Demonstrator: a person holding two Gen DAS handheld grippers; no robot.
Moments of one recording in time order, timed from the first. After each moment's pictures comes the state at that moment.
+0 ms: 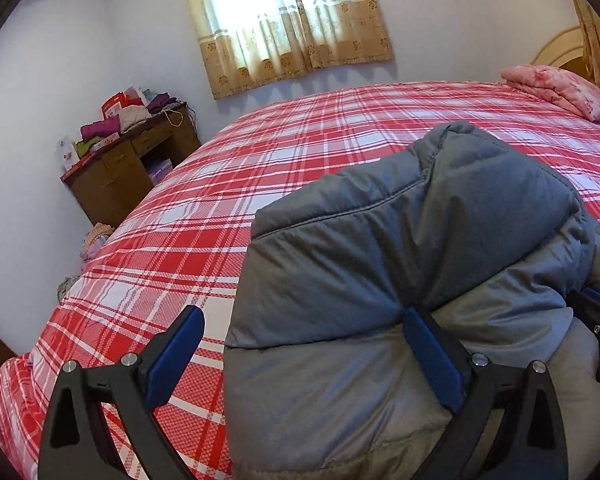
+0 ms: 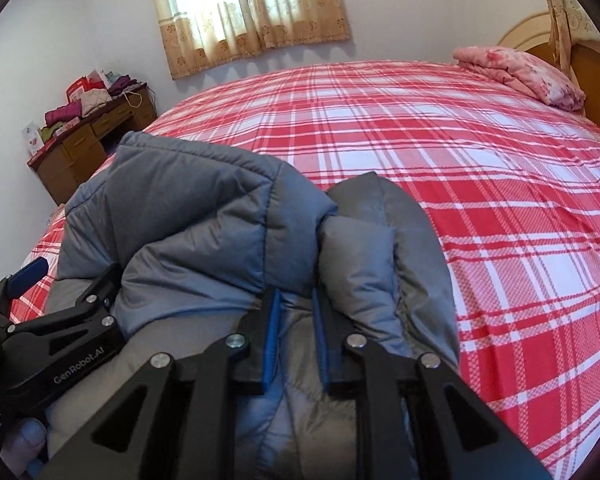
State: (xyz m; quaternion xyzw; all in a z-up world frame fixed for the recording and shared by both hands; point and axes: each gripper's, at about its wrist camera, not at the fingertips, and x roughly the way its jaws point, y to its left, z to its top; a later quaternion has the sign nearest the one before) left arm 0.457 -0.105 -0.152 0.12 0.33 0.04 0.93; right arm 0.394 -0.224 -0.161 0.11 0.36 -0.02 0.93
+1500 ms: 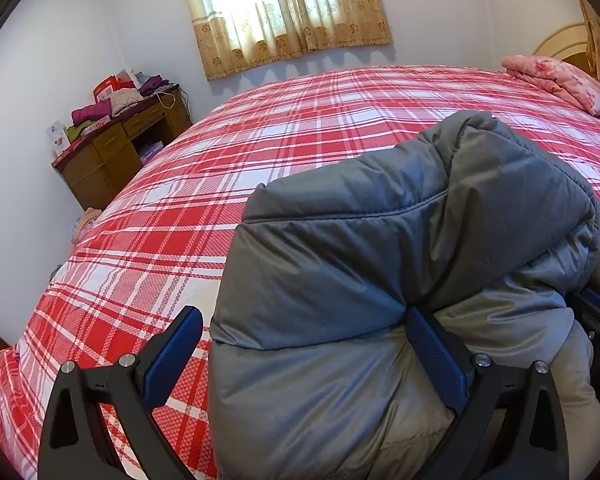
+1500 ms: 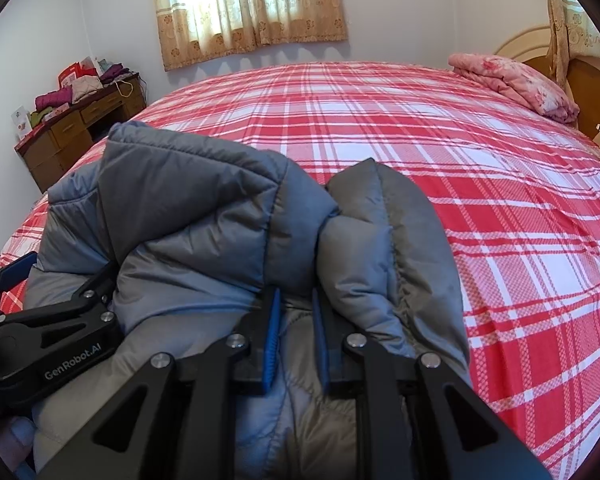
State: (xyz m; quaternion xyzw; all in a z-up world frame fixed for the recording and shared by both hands) left arm 0.470 -0.101 -0.168 0.11 0.37 0.03 0.92; right arm 0.395 -0.210 -0.171 0.08 0.36 -0.05 0.93
